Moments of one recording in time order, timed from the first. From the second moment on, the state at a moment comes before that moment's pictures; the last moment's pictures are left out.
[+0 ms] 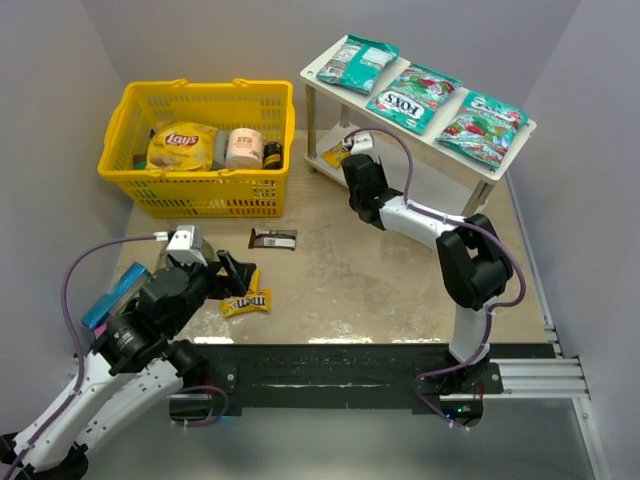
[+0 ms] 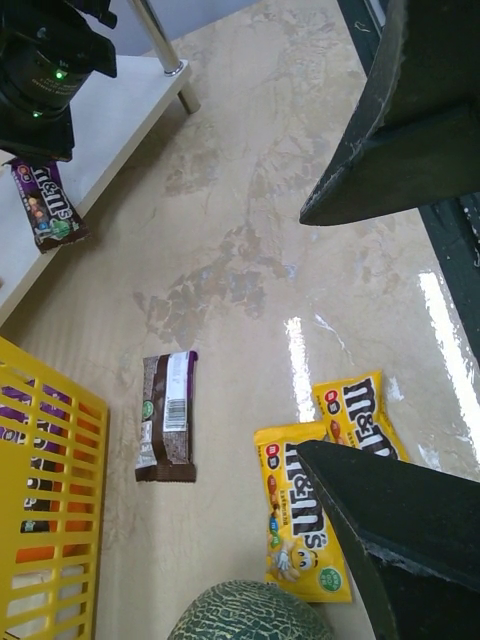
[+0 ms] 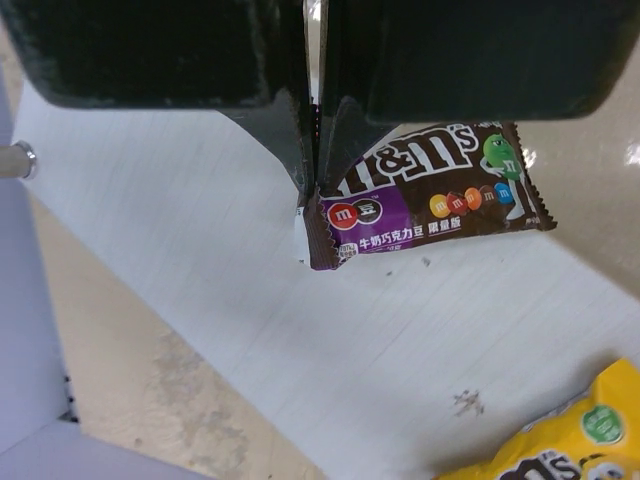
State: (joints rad) left arm -0.71 0.39 0.68 -0.62 -0.32 -0.55; right arm 0.57 1.89 1.34 0.01 0.78 -0.04
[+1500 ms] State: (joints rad) left arm -0.71 0.38 0.66 -0.61 -0.32 -0.54; right arm 0.49 2.04 1.40 0.12 0.76 -0.04
